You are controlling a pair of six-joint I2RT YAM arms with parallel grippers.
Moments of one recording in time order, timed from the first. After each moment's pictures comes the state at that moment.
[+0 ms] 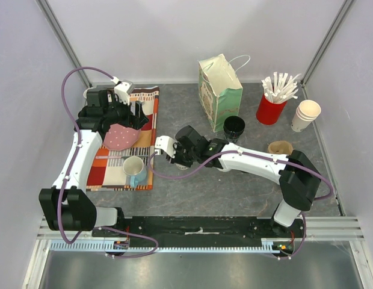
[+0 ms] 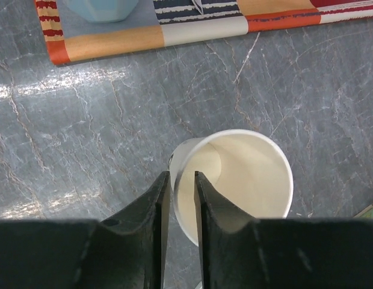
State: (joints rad) left arm -0.02 1.33 1.20 -0.48 0.52 0.18; right arm 0.99 1.69 1.26 -0.32 -0.11 -0.43
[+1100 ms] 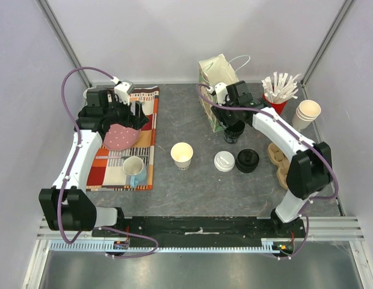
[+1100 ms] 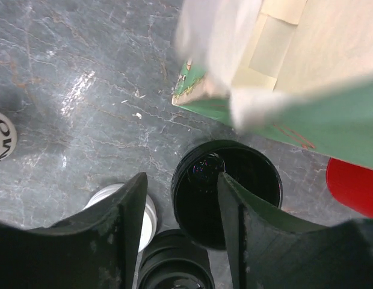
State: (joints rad) left arm -0.02 1.33 1.20 -0.48 0.53 0.18; right arm 0.43 1.68 1.46 -0.60 -0.07 -0.25
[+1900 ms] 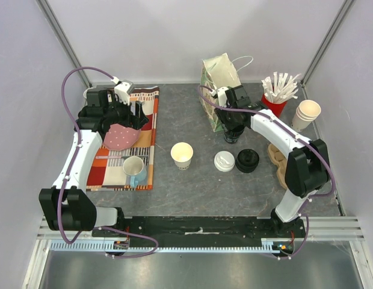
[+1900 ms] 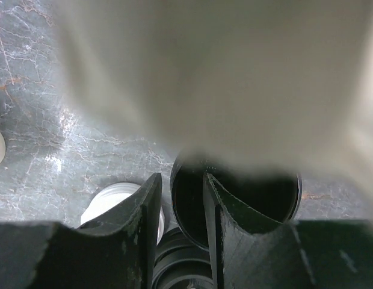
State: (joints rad) left arm -0.02 1.33 1.20 -0.48 0.53 0.18; right arm 0.42 1.74 1.43 -0.59 -0.01 -0.15
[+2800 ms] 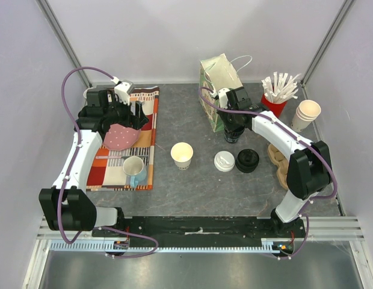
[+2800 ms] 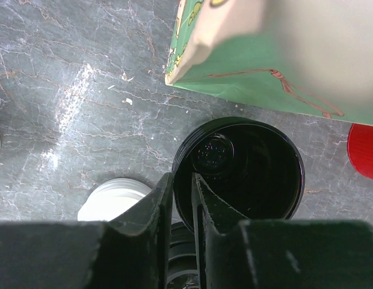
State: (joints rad) left arm -0.02 1.33 1.20 -0.48 0.53 0.18; right arm 0.42 1.70 1.39 -0.58 0.00 -0.16
